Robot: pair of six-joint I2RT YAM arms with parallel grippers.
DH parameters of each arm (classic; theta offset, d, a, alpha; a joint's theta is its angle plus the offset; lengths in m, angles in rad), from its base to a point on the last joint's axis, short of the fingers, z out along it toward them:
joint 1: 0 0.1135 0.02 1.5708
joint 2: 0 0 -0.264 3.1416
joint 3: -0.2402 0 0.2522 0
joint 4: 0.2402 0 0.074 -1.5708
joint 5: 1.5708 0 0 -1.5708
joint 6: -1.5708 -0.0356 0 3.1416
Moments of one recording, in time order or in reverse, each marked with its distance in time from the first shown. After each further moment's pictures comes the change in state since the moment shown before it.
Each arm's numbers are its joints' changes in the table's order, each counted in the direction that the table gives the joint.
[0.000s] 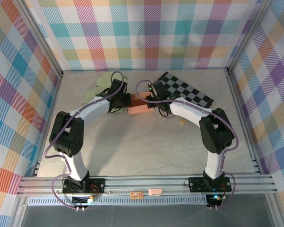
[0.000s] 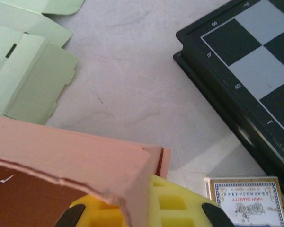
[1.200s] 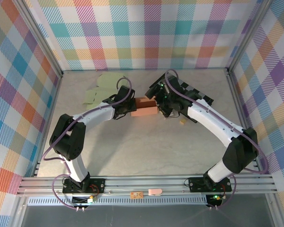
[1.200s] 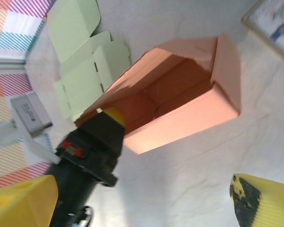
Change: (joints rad) left arm -0.099 0.023 0.059 -0.051 -0.128 0.045; right arm 0.000 0.317 -0.044 0.369 -0.272 -1.076
